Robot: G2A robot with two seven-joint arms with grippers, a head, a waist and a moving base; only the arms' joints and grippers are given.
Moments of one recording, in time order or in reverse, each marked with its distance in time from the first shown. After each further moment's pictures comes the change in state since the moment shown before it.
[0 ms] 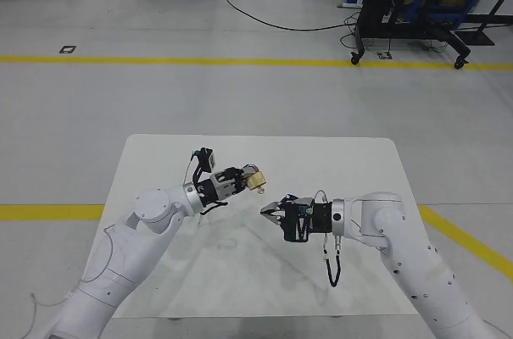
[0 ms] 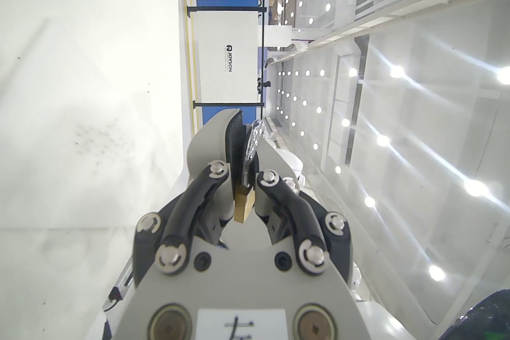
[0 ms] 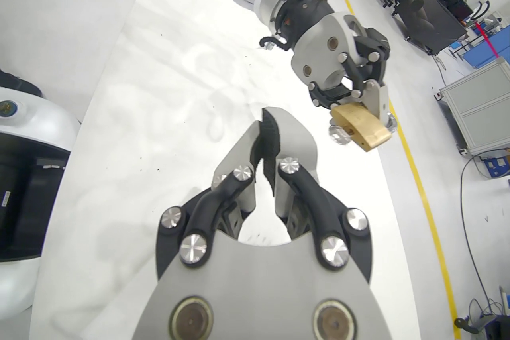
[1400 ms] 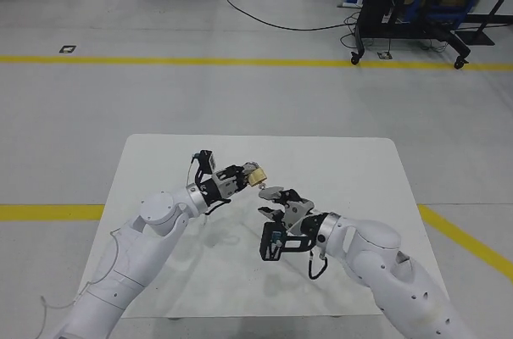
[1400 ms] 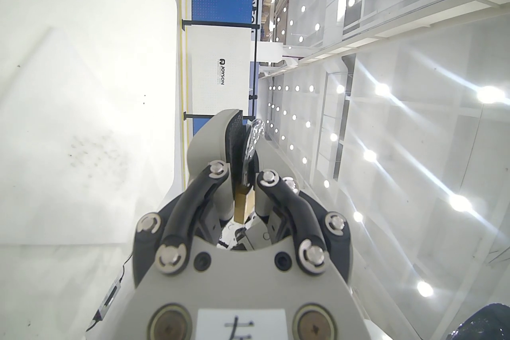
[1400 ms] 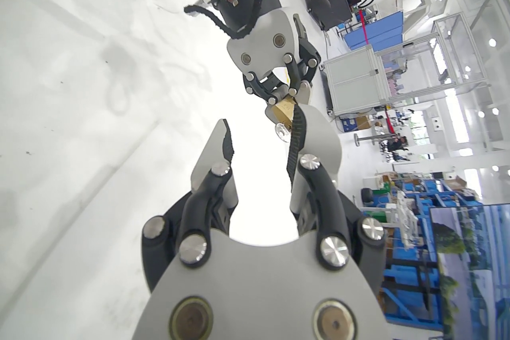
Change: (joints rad) left arm 0.025 -0.047 -0.025 0.022 -0.030 0.021 0.069; right arm -0.141 0.015 -0.106 -0.262 -0.634 0.406 0.053
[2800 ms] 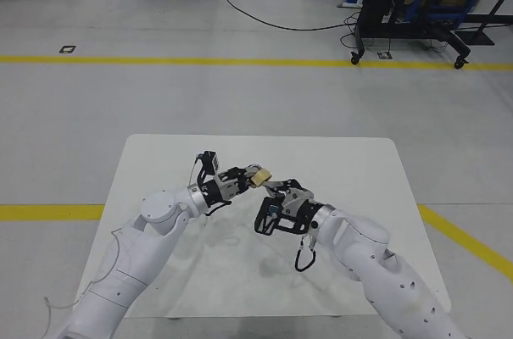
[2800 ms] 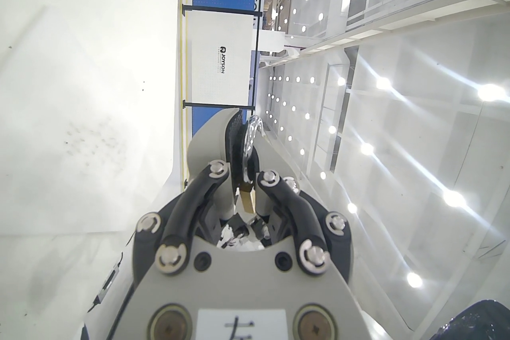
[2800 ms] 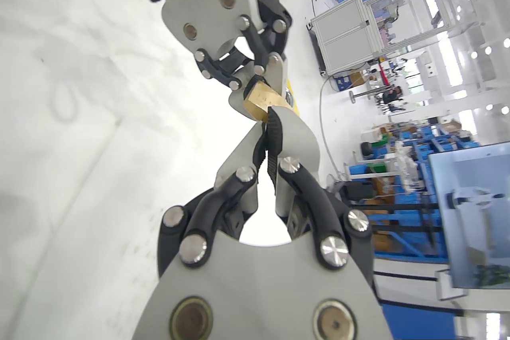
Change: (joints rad) left arm 0.005 -0.026 -0.033 0.015 0.030 0.001 -0.082; right arm 0.023 -0.061 0.040 0.114 0.258 0.138 0.096
